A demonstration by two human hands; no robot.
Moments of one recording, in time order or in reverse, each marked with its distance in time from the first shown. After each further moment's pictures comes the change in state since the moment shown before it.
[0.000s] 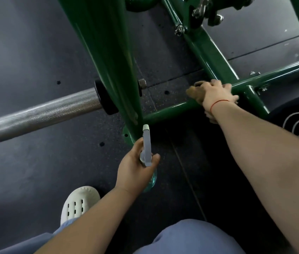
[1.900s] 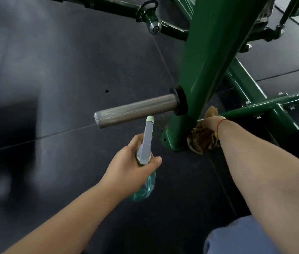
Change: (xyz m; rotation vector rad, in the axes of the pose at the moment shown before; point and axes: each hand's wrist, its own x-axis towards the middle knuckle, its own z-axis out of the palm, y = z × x) left_hand -0.074 0.040 -0.197 0.023 -0.093 0.048; right_hand -0.065 -0.115 0.032 0.500 -0.302 0.134
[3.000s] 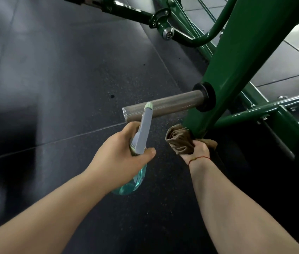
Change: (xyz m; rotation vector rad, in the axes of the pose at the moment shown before) left_hand -0.007 -0.025 -0.077 0.184 0.043 0.094; right_hand -0.034 -0.002 0.169 1.808 0.061 0.376
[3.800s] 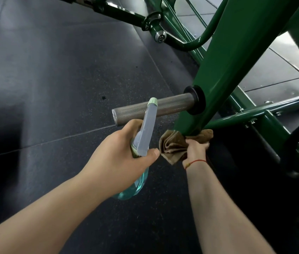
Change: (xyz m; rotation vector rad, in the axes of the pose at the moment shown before) left_hand -0.004 0.024 0.005 -0.016 -0.024 0.077; right_hand -0.080 -0.021 0.018 -0.406 0.093 -0.356
